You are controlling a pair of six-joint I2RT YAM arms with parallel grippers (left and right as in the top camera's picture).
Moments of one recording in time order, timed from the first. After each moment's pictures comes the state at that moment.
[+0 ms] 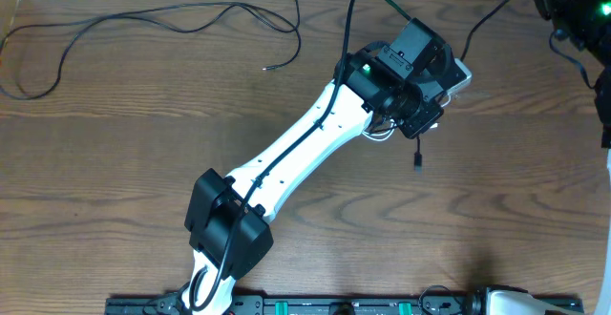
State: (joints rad) left arm -0.79 2.04 1.98 -0.95 0.34 0.16; right arm -0.08 1.40 1.78 -0.62 -0.43 0.97
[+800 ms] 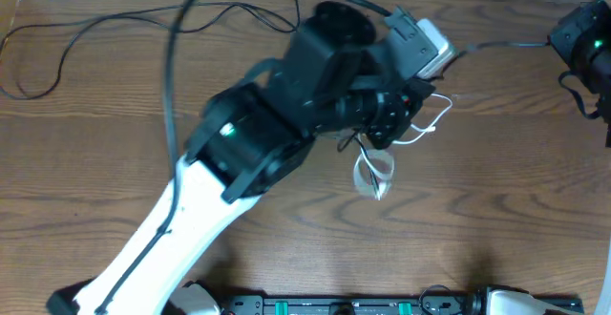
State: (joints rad) left arm -0.79 1.54 1.99 -0.92 0.34 0.03; right arm -0.10 1.40 1.78 -1.02 0.07 0.74
